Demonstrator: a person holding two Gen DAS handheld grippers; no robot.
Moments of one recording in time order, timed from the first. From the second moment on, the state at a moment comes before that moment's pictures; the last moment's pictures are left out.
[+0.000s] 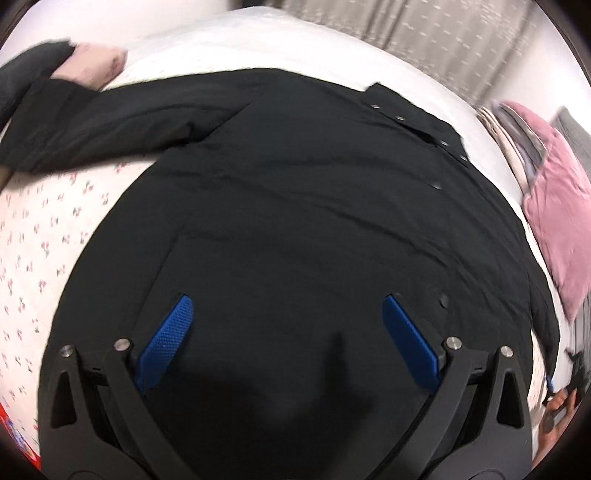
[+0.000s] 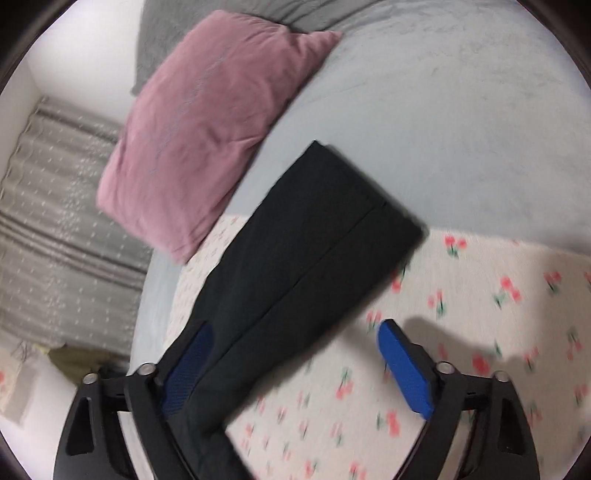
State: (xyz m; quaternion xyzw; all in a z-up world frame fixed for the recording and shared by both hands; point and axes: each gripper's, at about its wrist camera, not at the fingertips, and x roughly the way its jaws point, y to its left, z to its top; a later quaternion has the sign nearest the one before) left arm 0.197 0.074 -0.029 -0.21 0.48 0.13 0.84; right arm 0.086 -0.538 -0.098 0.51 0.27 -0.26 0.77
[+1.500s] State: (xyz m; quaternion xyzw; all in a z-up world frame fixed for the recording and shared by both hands) left arm 0.199 0.106 -0.014 -0.20 0.48 0.13 0.85; right arm 0.194 -0.334 0.034 0.02 0.23 -0.11 0.97
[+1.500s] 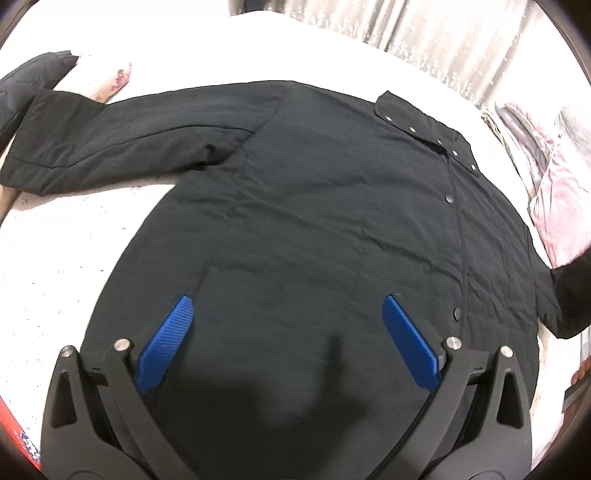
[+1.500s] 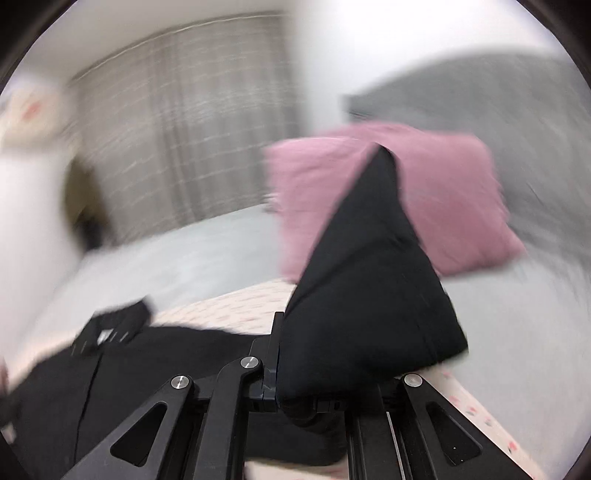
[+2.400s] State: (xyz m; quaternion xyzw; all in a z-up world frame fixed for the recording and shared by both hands) left arm 0.191 0.158 -0.018 -0.27 0.47 0.15 0.83; right arm 0.276 0.020 -0.115 -0.15 0.43 0.07 0.89
